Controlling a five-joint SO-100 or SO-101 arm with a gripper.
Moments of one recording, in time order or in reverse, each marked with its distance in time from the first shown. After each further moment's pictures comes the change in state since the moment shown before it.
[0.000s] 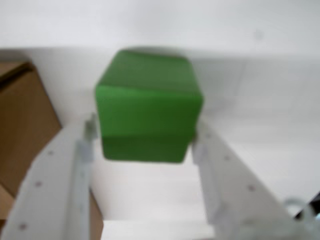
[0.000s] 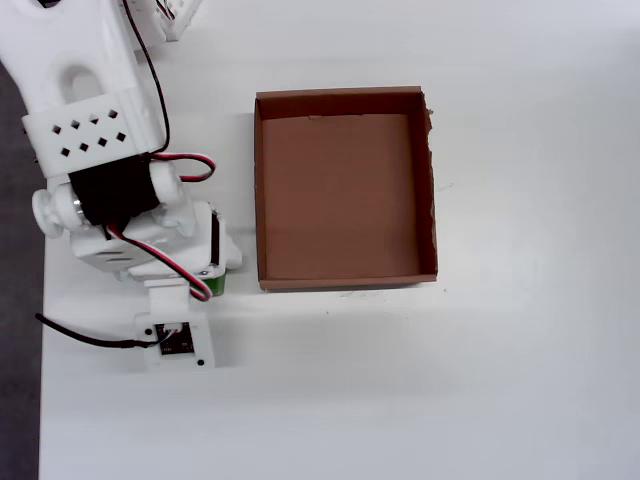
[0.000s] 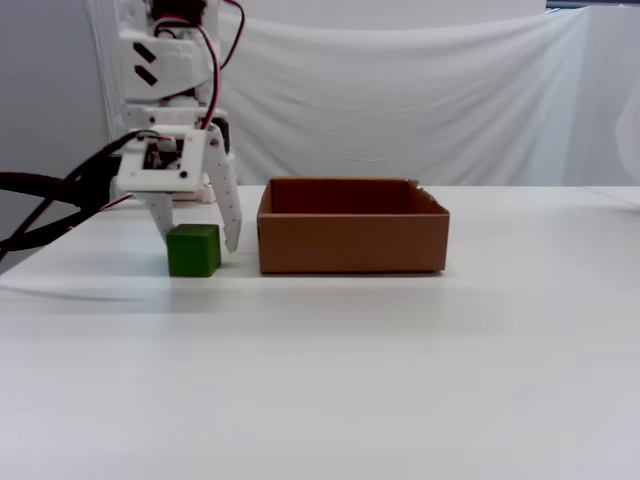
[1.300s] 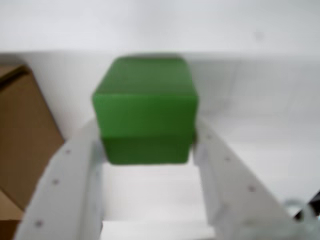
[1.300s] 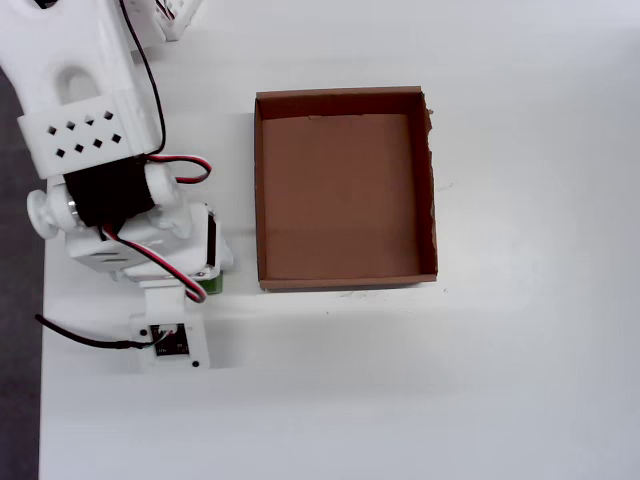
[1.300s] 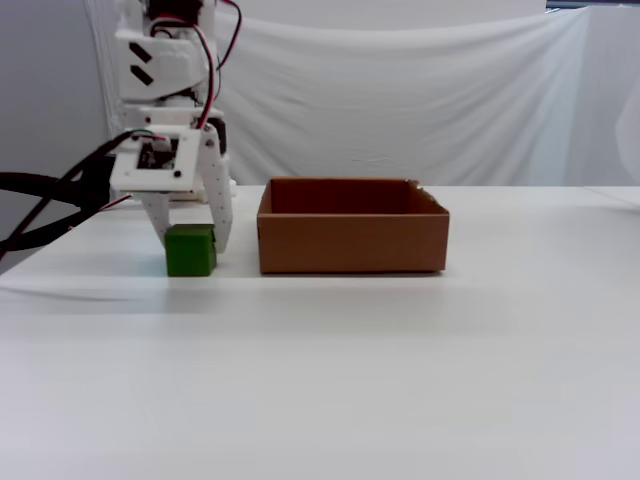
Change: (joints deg) arm 0.7 0.4 0.0 0.3 0.0
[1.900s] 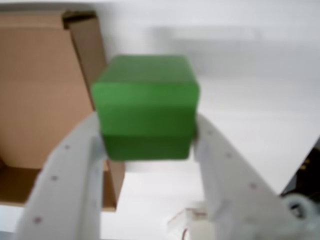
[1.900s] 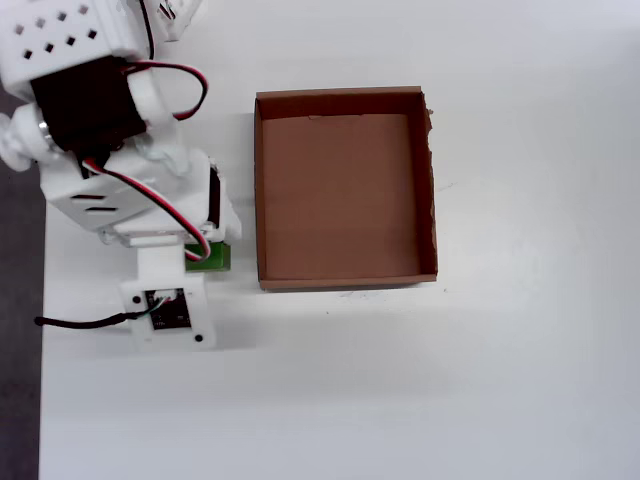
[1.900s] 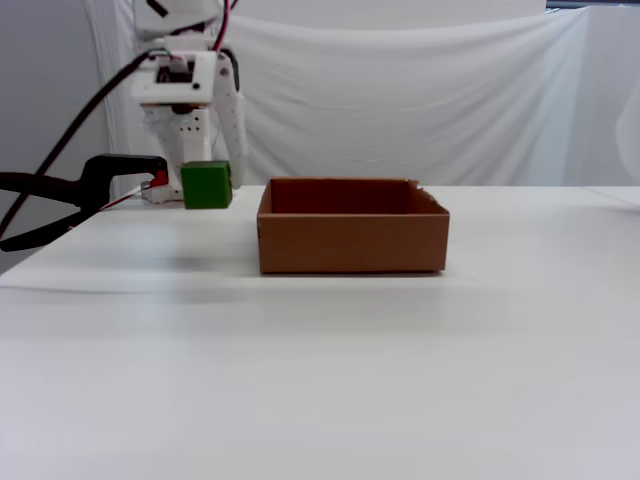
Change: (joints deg) arm -5.4 16.3 -0.1 12.0 4.4
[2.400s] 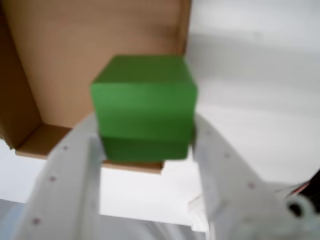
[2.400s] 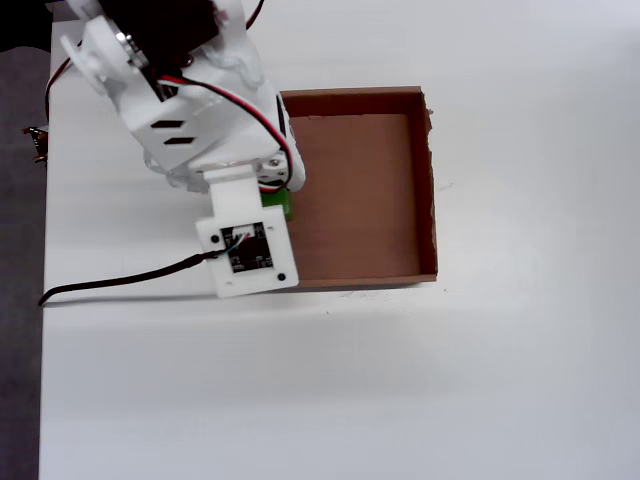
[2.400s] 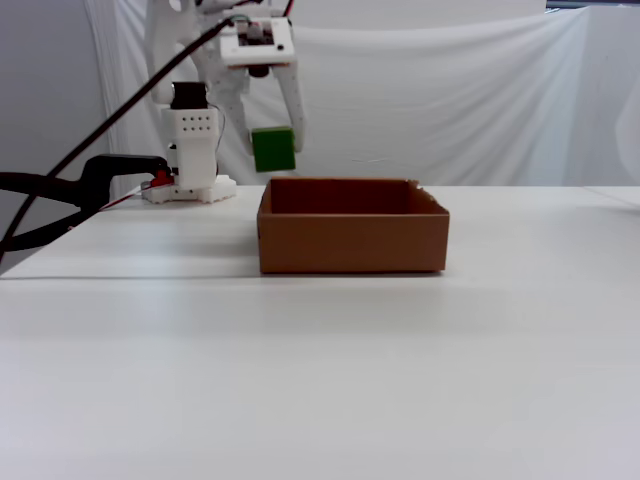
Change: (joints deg) arm -14.3 4.4 -2.5 6.5 6.9
